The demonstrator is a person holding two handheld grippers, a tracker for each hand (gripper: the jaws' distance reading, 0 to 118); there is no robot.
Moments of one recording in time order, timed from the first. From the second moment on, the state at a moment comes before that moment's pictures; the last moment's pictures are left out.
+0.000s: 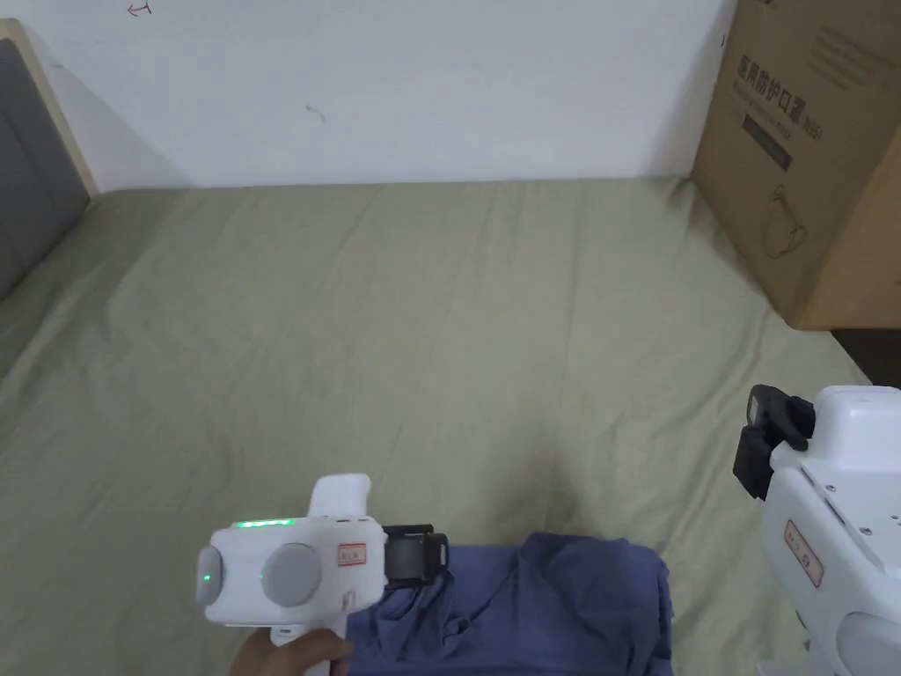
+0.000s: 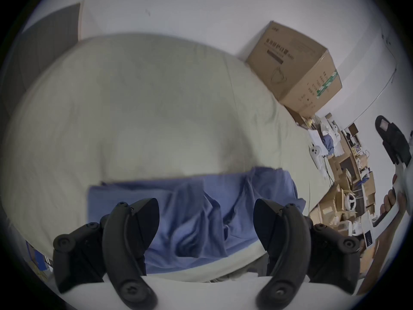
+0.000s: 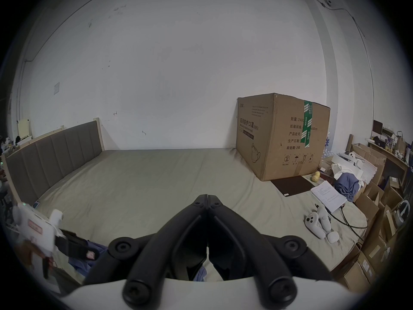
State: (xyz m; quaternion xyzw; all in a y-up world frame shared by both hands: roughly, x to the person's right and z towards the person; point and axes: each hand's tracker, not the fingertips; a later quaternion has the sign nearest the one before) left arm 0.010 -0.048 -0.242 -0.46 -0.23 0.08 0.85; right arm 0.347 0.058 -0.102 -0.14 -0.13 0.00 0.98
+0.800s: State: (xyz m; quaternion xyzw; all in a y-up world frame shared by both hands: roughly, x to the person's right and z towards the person) left arm 0.028 -0.129 -0.221 -0.47 -0.20 -0.01 0.86; right arm 0.353 0.058 -0.099 -0.14 -0.14 -0.01 0.98
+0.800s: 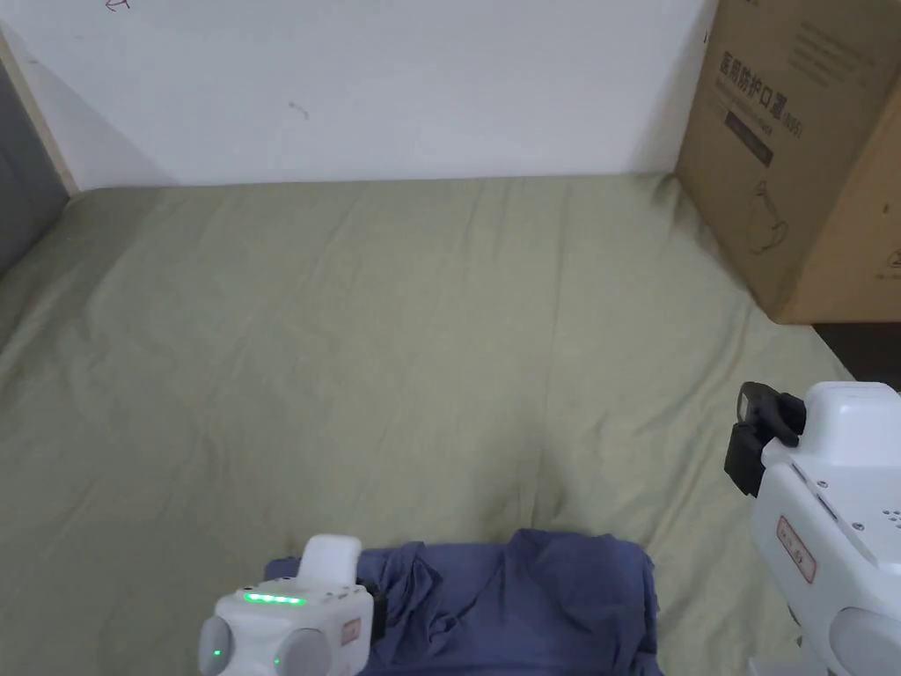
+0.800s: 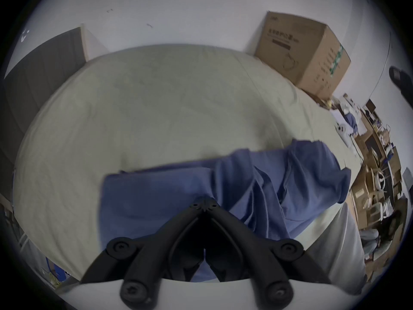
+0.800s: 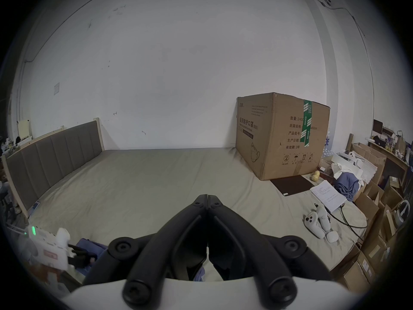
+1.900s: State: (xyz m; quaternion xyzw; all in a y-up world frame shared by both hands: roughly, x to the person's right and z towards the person) left arm -0.115 -0.089 -0.256 -0.50 -0.25 0.26 0.79; right arm 0.334 0.057 -0.106 -0.15 -0.12 0.00 0.98
